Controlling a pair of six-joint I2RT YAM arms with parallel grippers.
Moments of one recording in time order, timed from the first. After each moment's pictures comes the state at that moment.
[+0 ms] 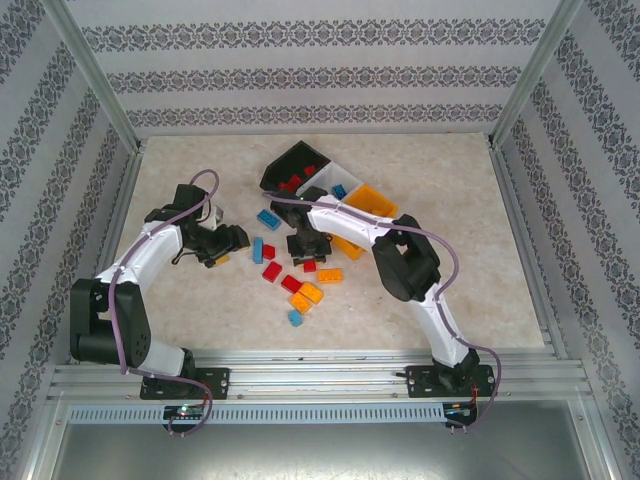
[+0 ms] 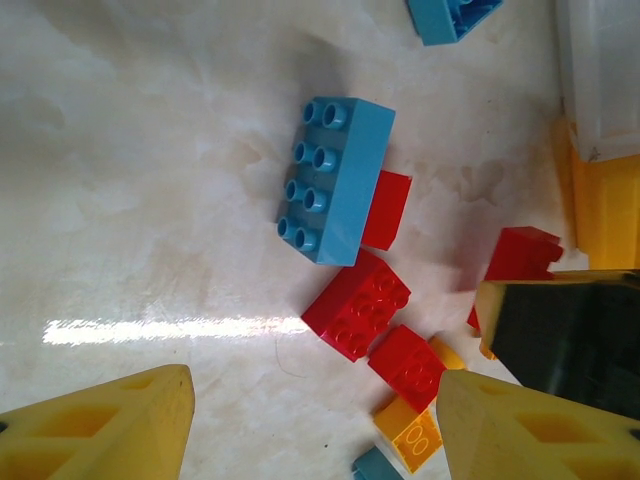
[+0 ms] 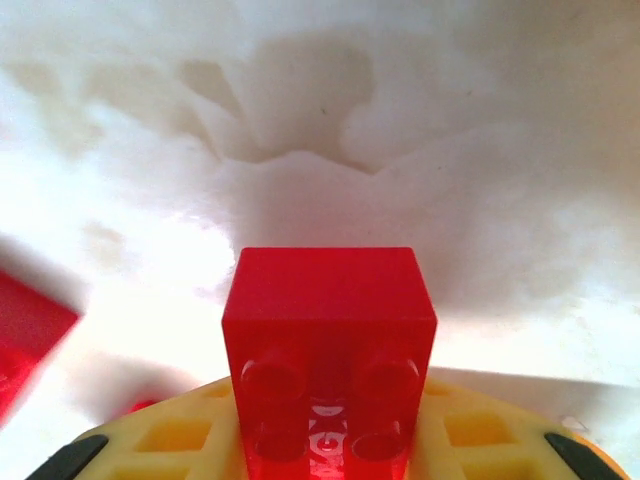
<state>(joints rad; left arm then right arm) -0.04 1.45 0.99 -0.78 0.46 -0.48 0.79 2.24 1.88 -1.16 -0.07 0.68</state>
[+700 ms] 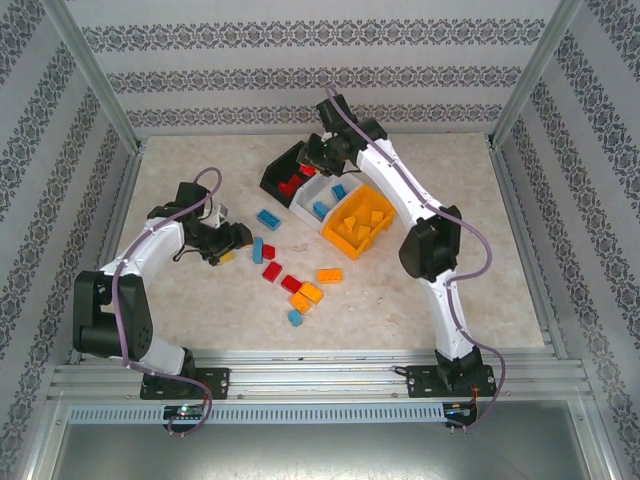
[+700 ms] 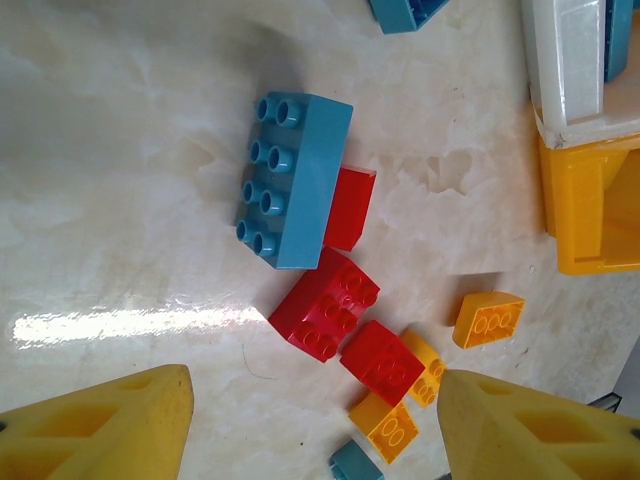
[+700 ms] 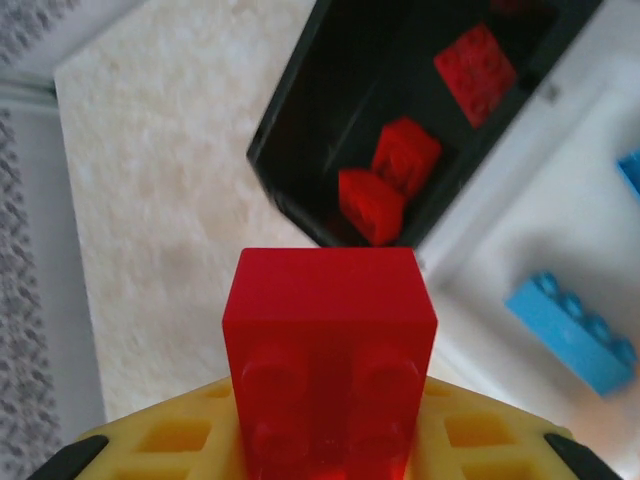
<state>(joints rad) -0.04 1.50 1.02 -0.77 0.53 -0.46 0.48 2.35 2.45 -1.00 -0.26 0.86</state>
